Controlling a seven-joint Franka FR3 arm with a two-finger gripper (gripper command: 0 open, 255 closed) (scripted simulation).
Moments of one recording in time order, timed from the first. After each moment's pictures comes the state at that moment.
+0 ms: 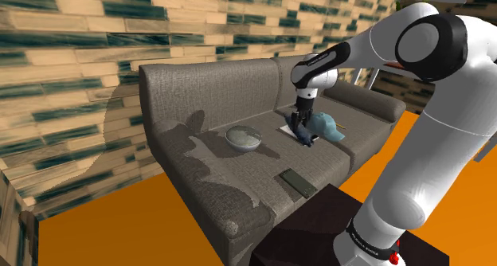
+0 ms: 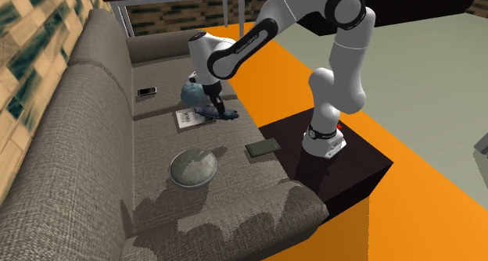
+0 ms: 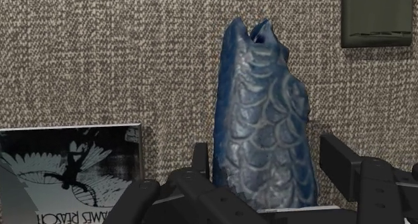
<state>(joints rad) -0.02 -0.01 -0.51 -2.25 0.02 2.08 -0.48</state>
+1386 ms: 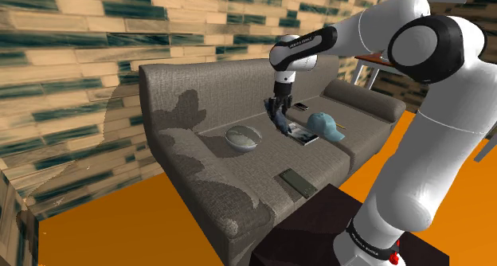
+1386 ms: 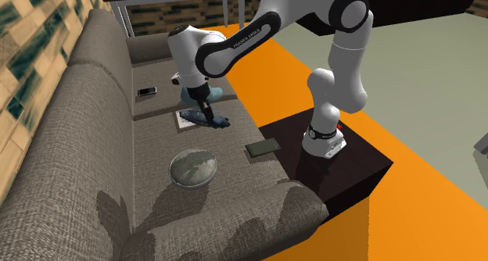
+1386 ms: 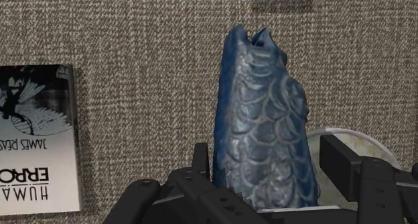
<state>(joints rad) 0.08 0.03 -0.40 -2.04 0.07 1.91 -0.29</state>
